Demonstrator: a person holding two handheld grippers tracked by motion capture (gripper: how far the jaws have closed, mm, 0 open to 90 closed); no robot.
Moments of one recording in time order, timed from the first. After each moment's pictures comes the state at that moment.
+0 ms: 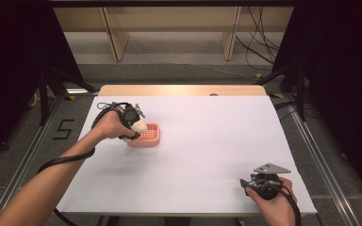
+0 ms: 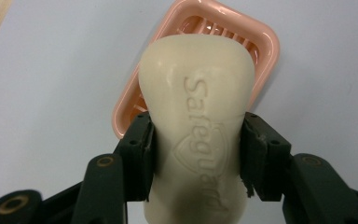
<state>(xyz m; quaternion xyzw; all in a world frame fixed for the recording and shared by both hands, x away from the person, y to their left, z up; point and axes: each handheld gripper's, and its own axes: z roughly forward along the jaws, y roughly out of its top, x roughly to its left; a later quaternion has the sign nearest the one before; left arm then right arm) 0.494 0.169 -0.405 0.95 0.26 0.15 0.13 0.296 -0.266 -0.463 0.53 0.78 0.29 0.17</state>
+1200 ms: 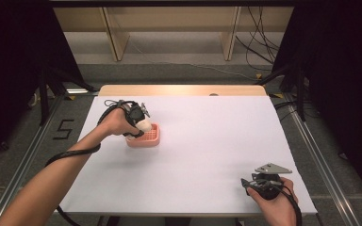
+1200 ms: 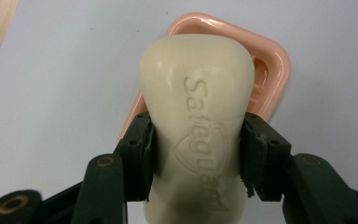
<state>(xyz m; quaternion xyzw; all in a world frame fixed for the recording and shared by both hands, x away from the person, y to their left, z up) 0.508 0.157 -0.411 0.96 0.22 0.15 0.12 0.298 -0.270 -0.463 0.51 0.79 0.30 0.19</state>
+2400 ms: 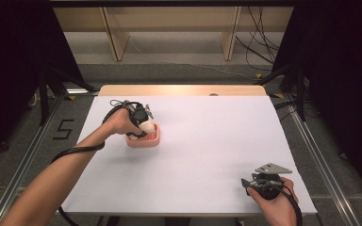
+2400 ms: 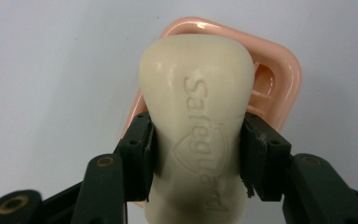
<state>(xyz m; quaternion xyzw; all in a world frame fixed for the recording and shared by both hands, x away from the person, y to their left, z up) 0.520 0.149 -0.424 0.96 0.20 0.14 0.11 0.298 -0.270 -0.463 0.51 0.79 0.30 0.19</state>
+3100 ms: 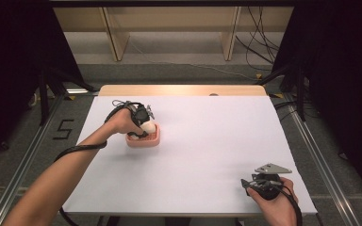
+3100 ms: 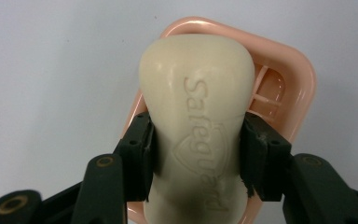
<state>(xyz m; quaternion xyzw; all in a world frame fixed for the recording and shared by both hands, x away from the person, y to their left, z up) 0.527 0.148 -0.434 0.97 0.19 0.13 0.11 0.298 -0.269 -0.463 0.51 0.79 0.29 0.18</state>
